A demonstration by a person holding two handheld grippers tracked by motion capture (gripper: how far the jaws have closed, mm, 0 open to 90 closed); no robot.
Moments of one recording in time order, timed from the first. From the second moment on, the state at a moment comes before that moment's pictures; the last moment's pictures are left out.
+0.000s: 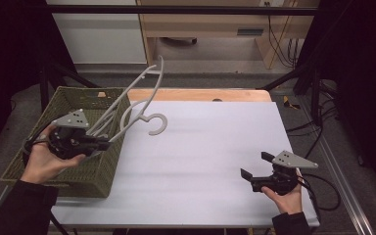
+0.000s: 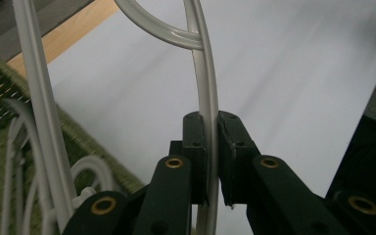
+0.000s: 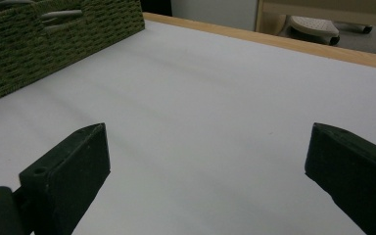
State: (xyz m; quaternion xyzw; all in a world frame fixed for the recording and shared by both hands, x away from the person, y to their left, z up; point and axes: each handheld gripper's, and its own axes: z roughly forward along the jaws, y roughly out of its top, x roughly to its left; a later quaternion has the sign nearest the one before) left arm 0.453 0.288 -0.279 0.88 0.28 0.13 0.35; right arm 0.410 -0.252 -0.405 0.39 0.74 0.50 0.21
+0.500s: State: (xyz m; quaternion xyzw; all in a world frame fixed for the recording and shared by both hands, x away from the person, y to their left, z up) left arm 0.468 0.355 -0.312 0.89 0.32 0.10 0.31; right arm 0.412 -0.249 -0.409 0.40 0.75 0.49 0.21
